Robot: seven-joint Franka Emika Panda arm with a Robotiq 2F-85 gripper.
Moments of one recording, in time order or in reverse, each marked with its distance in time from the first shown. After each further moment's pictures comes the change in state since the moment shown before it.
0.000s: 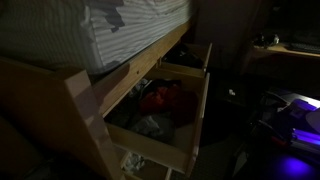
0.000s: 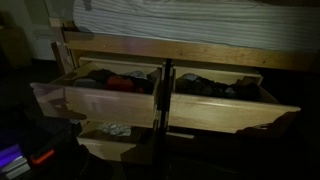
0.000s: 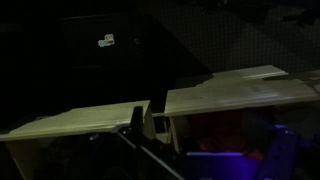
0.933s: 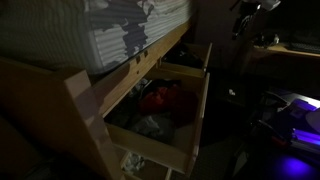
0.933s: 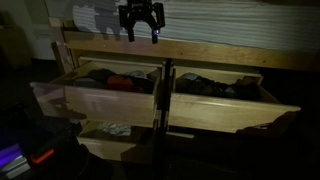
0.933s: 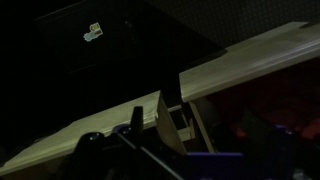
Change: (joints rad) arm 0.082 0.550 -0.086 0.120 0.182 0.410 0.149
